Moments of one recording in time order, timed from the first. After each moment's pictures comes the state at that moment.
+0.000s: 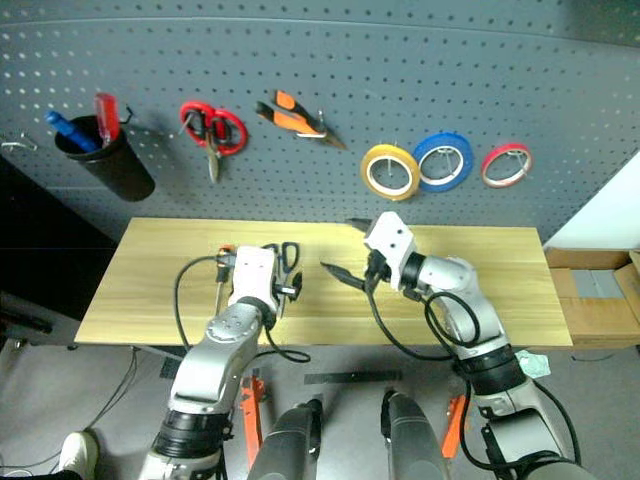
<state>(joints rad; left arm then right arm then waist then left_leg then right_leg) -0.26 0.13 -0.06 -0.18 0.03 0.74 0.07 -0.54 -0.31 0.22 -0.02 0.14 0.19 0.82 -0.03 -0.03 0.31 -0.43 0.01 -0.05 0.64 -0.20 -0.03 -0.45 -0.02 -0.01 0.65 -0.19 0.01</state>
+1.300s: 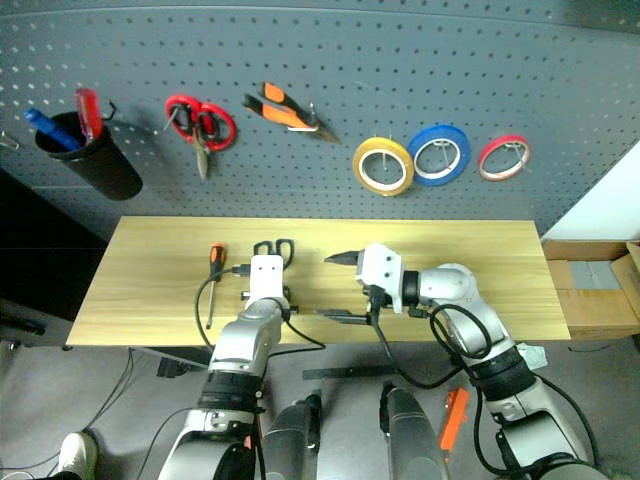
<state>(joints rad) -0.46 0.00 0.08 0.23 0.07 0.76 0.21 -0.55 -0.38 0.31 -0.02 0.17 0.14 1.03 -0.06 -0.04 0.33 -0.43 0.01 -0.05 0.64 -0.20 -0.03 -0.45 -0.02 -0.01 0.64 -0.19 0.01</state>
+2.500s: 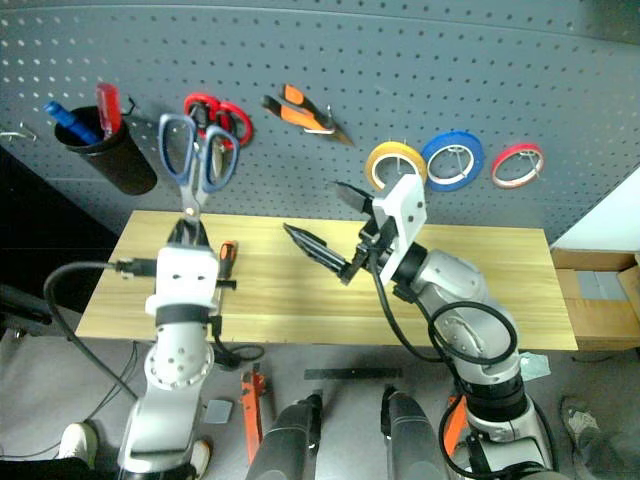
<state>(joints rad) -0.08 0.24 -0.01 -0.50 0.39 0.30 0.19 -0.51 -0.18 0.12 -0.44 0.45 0.54 0.57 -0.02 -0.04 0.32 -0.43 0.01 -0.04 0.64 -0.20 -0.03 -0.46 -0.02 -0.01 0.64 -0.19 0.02</state>
